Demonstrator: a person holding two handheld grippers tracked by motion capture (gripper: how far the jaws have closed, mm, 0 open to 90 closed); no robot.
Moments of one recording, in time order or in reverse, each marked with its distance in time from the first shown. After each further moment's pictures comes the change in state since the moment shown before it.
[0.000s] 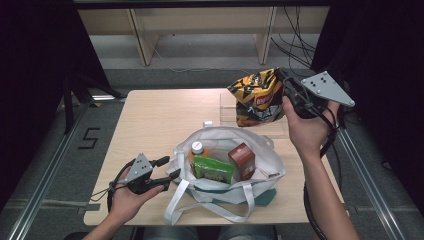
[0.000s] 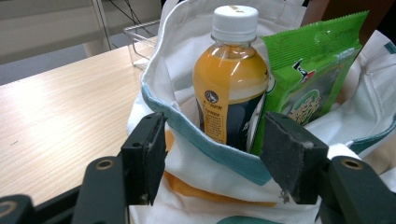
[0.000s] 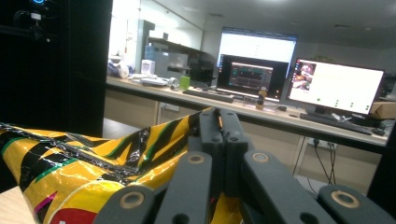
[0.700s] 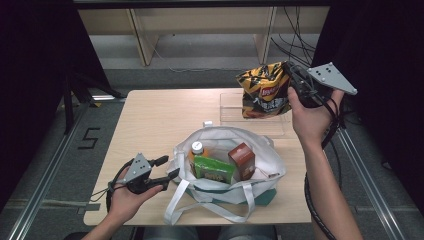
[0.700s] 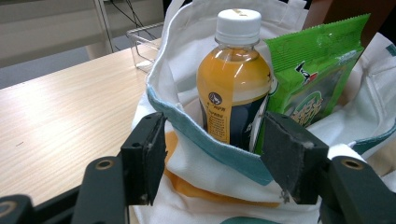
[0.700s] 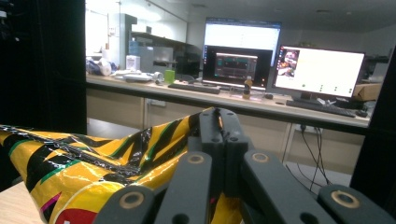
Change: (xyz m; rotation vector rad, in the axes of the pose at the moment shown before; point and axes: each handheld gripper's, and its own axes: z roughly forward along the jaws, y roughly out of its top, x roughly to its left) left arm 0.002 0.000 -0.001 -0.013 0.005 0.002; right arm -0.024 -0.005 0.021 0.034 -0.066 0.039
